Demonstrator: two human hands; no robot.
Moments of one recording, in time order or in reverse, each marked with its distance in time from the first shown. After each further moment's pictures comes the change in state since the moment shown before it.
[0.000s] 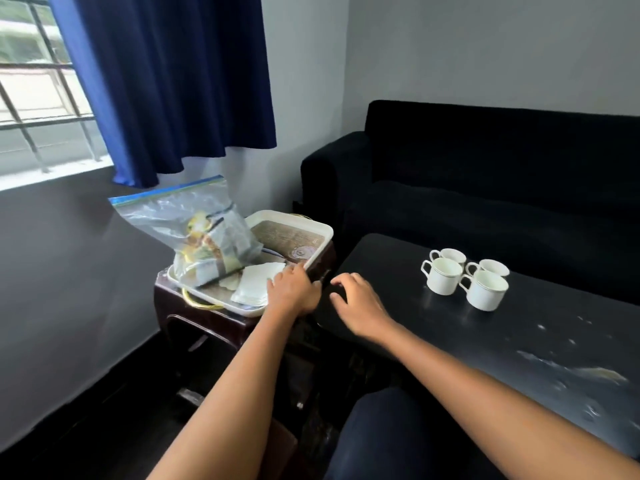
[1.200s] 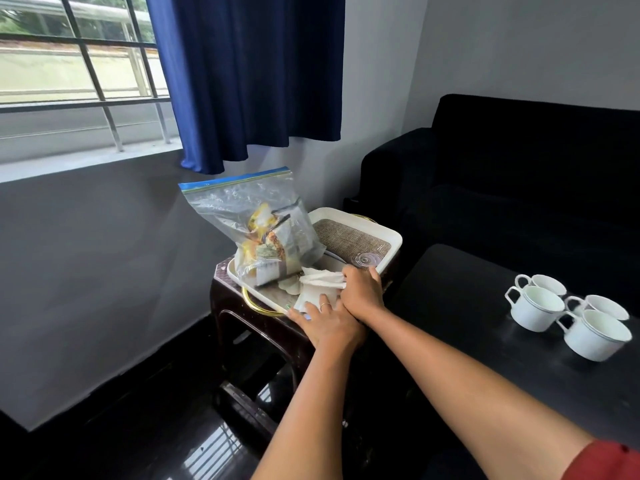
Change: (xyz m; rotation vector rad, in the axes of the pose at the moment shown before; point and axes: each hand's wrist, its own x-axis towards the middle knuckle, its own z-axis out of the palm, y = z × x) left_hand 0.004 -0.046 0.013 0.116 -0.158 -0.243; right_hand 0.113 -0.064 0.089 -0.190 0.040 -0.002
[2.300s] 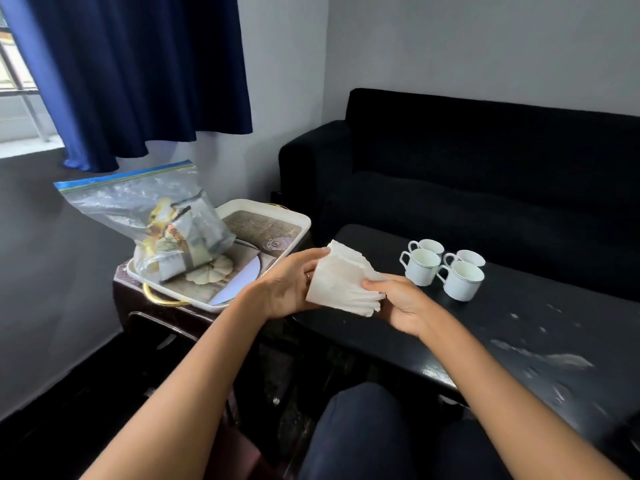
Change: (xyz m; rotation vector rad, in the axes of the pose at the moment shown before) left_hand -0.023 0.059 -0.021 -1.387 -0.764 0.278; right_hand -0.125 0.144 -0.123 1.422 -0.121 0.592
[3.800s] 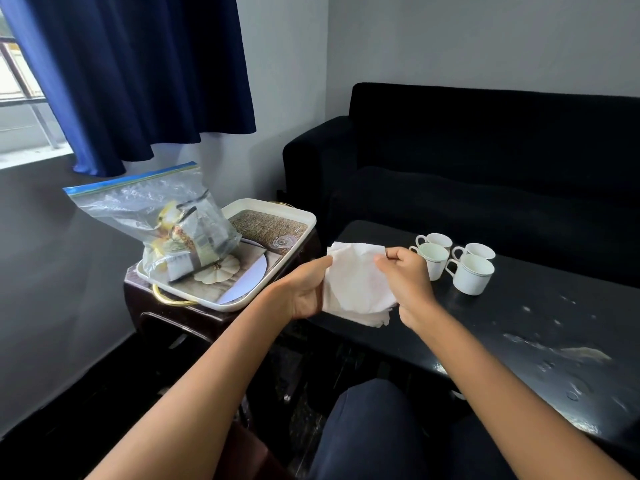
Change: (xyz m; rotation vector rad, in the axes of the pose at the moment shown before) left_hand 0.011 -0.008 0.024 0.034 0.054 -0.014; right_hand -0.014 -0.006 0.021 -0.318 0.364 -0.418
